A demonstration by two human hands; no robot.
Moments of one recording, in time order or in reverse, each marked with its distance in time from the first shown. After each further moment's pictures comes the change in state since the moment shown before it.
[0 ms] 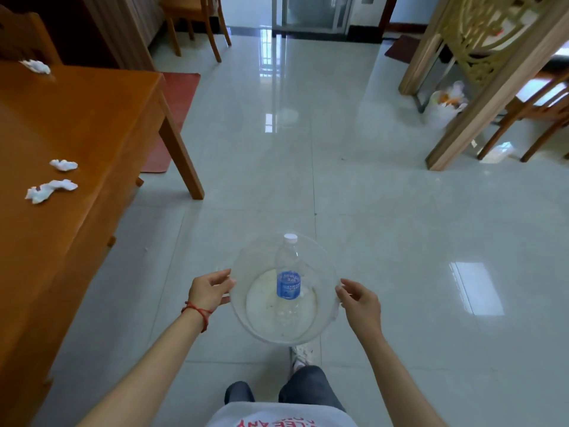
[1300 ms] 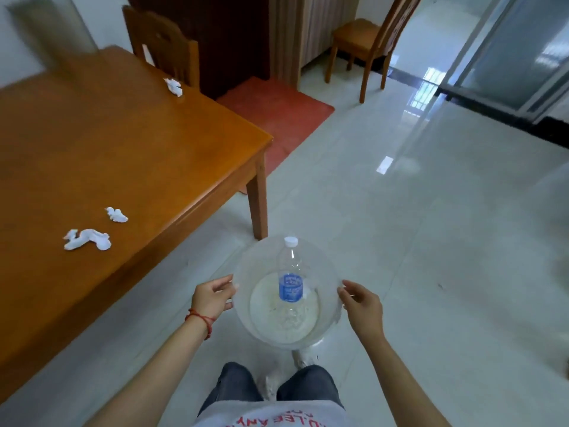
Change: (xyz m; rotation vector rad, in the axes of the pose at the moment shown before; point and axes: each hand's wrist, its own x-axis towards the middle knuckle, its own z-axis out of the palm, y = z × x) left_hand 0.266 0.205 -0.017 -0.277 0.533 -0.087; right_hand 0.381 -0.288 0.197 -0.259 -0.516 -0.274
